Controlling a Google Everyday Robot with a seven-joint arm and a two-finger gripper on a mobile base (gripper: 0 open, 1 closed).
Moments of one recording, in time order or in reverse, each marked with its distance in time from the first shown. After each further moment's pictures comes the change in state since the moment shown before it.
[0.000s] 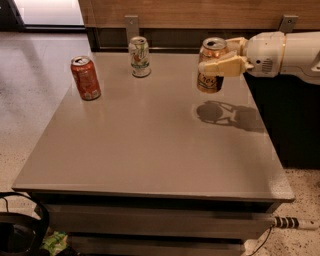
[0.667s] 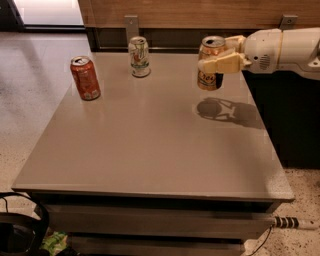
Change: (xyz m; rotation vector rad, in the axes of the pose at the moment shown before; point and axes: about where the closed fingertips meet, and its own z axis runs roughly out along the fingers) arm 0.004 -0.014 0.007 0.011 0.030 0.015
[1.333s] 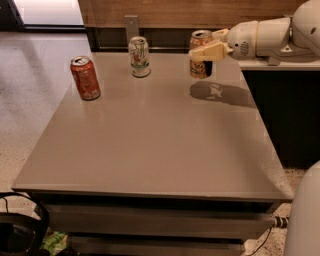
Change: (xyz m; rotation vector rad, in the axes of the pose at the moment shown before) arm 0.018 -0.074 0.046 0.014 0.052 0.047
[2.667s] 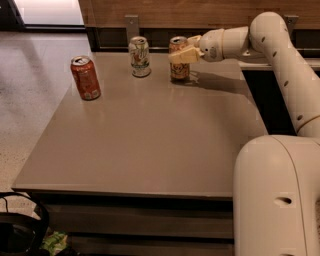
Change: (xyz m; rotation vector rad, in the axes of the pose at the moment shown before) arm 0.023 -0.045 0.094 -0.027 -0.008 -0.020
